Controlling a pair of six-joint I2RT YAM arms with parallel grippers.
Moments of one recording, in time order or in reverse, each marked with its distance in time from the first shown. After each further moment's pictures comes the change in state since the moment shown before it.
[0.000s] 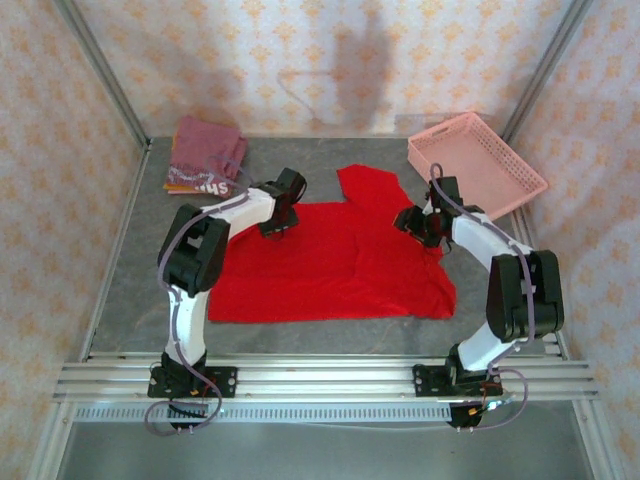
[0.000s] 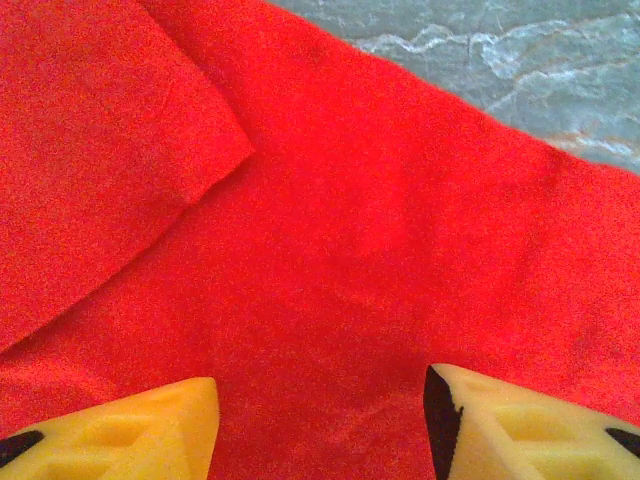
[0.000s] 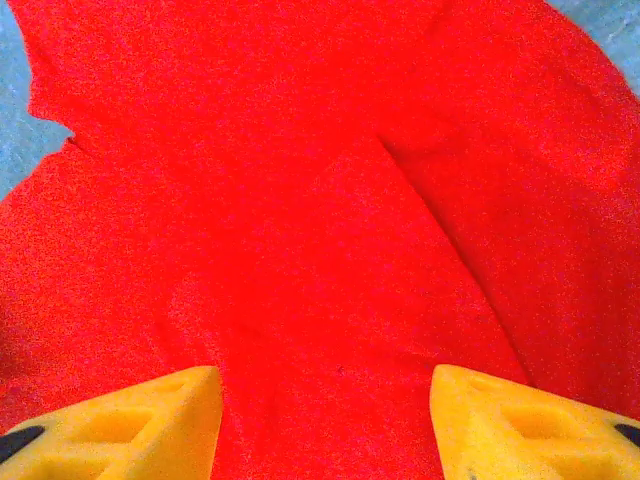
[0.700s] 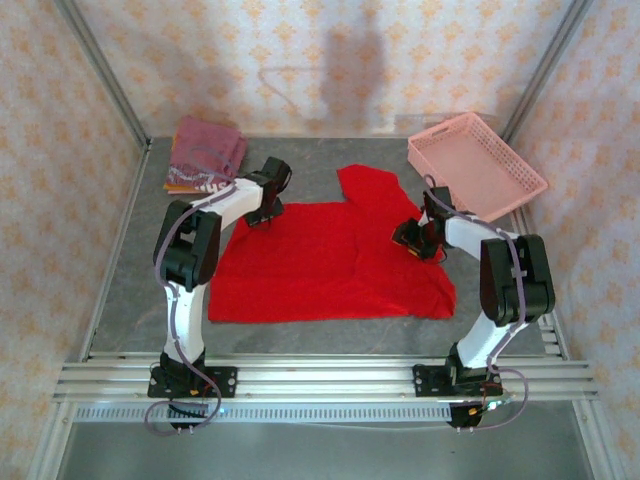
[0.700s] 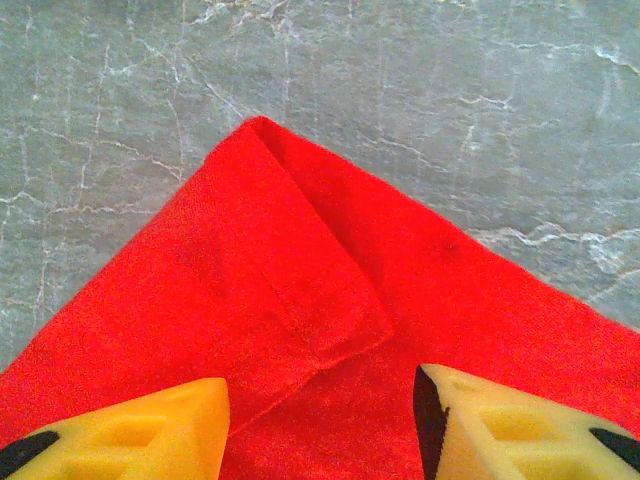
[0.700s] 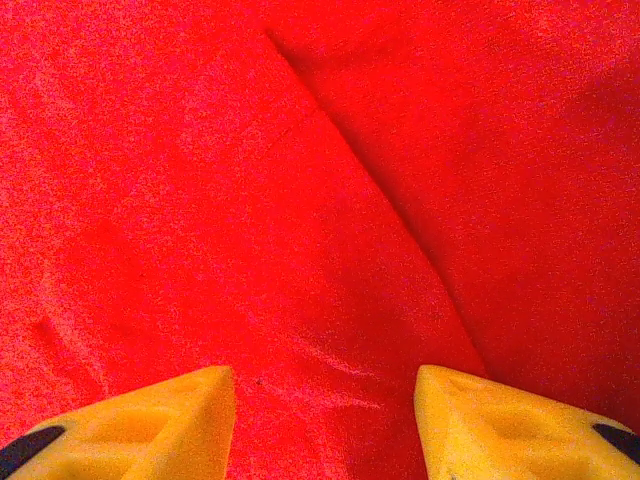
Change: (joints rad) left arm 0.102 0.018 0.057 -0.040 -0.032 0.018; right arm 0.000 0.114 -0.035 0.032 -0.026 0.007
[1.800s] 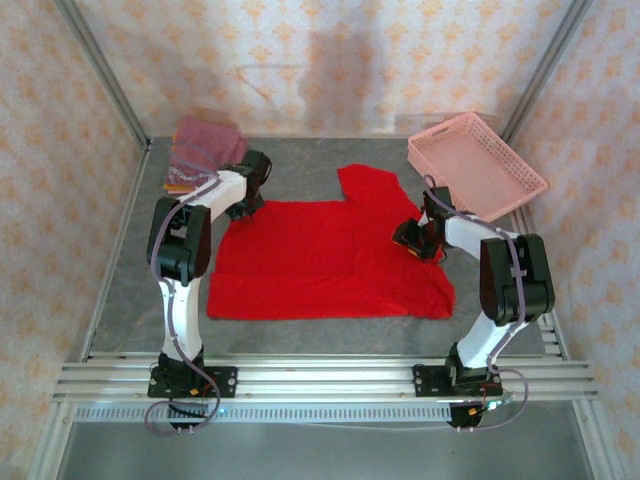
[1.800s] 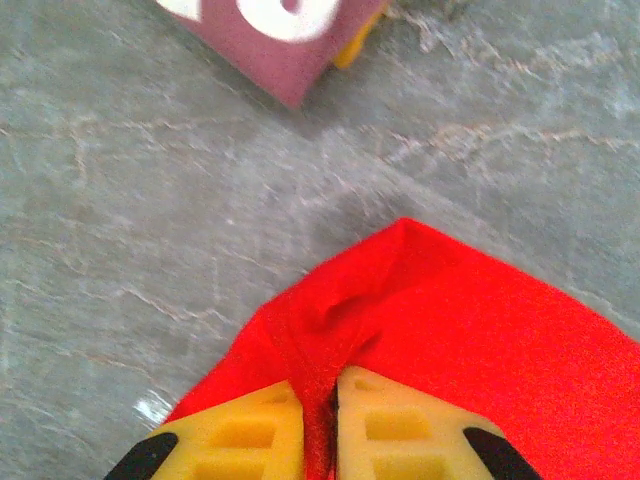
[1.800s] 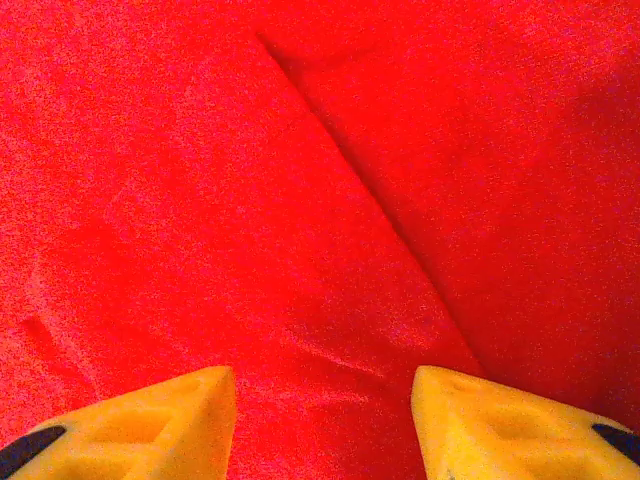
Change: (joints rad) left arm 0.111 0.019 0.059 -0.088 -0.068 0.072; right arm 0.000 0.005 0.002 -0.002 0.003 0.000
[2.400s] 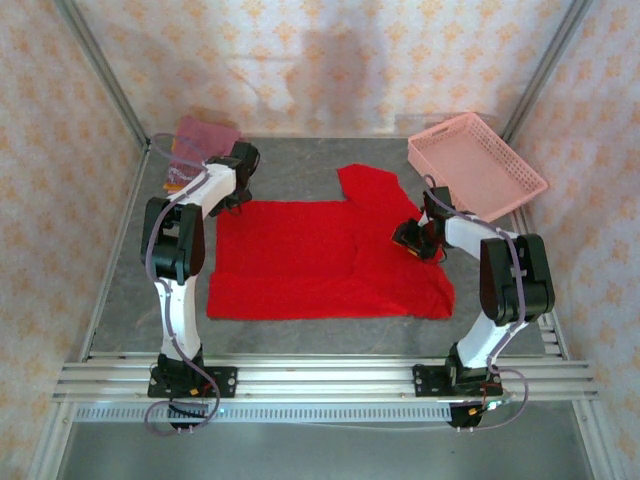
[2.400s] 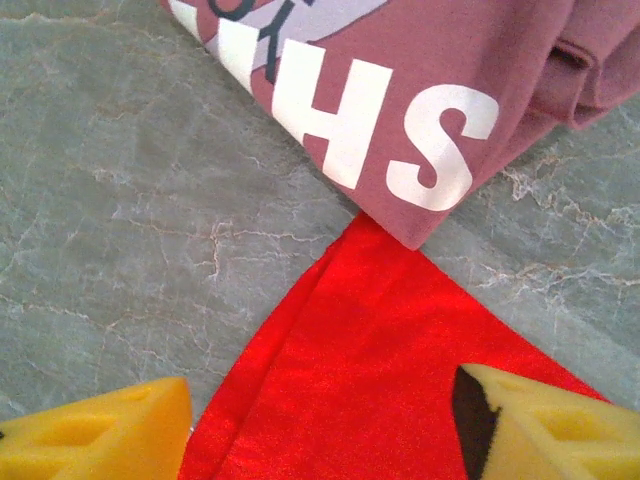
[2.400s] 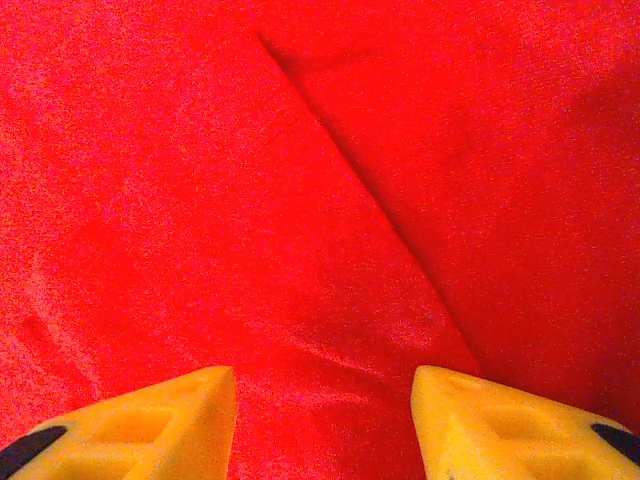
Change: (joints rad) left arm 0.051 -0.006 0.058 -0.047 -0.087 0.002; right arm 0.000 0.000 0.000 0.000 0.000 -0.001
